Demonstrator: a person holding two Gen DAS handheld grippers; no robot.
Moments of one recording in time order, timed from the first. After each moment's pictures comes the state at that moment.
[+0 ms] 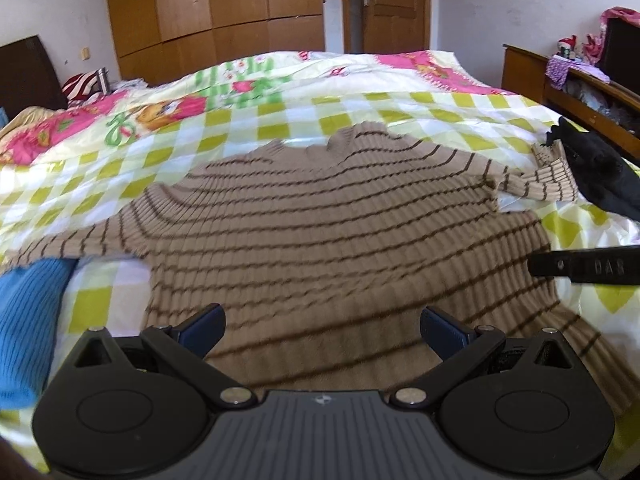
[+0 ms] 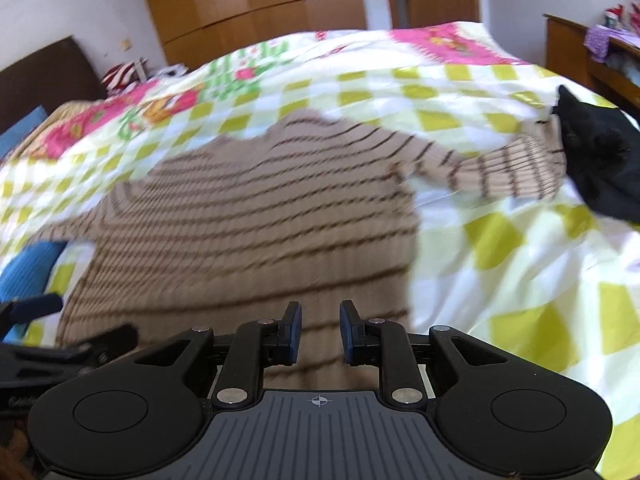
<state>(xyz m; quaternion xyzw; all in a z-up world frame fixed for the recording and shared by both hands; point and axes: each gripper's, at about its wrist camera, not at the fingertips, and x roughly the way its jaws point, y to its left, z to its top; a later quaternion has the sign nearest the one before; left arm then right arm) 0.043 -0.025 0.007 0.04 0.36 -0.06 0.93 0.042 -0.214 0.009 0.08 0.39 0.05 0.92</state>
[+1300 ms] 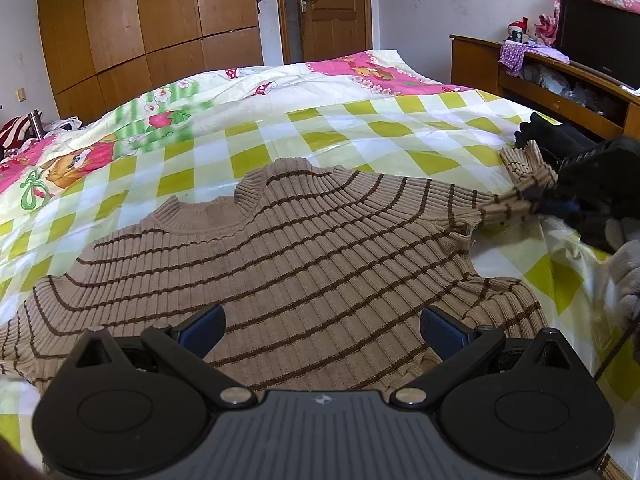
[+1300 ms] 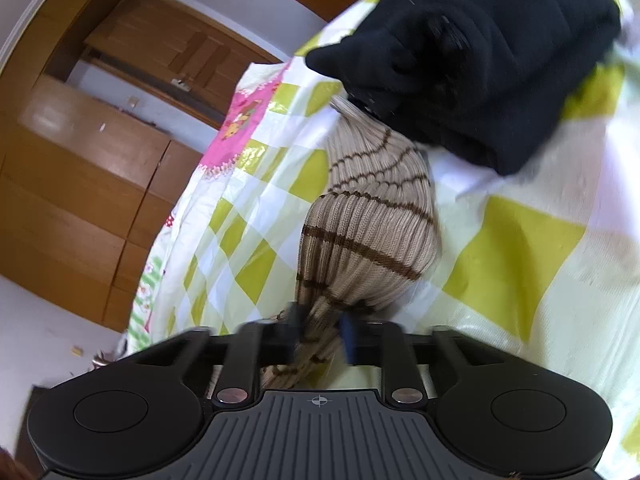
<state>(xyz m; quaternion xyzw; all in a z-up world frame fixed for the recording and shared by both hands) 0.147 -0.095 -0.010 0.08 0.34 -0.14 0.93 0.151 -0.398 -0.051 0.49 0.25 -0.11 0.83</state>
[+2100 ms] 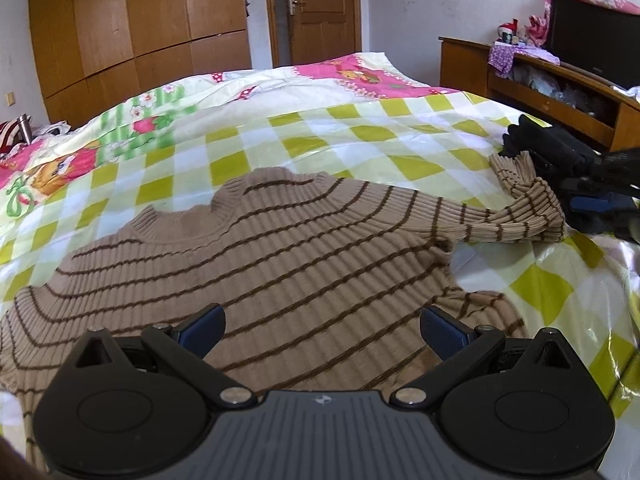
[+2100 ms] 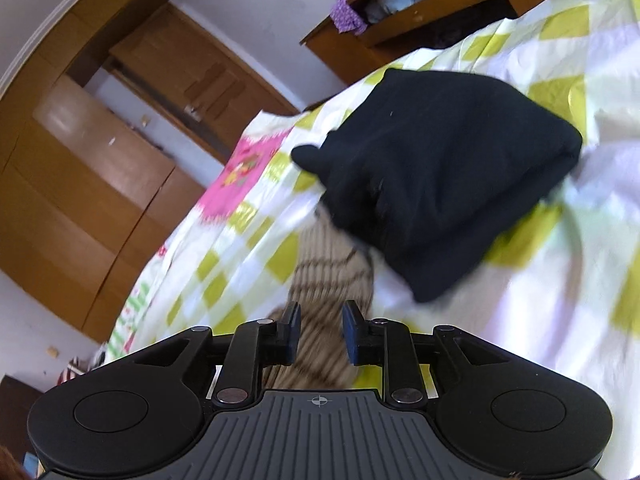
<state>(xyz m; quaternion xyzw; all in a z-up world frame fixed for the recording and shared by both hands) 0.155 -0.116 -0.011 0.08 0.34 -0.16 0.92 0.123 -0.452 -0.031 0.42 0.20 -0.15 0.87</state>
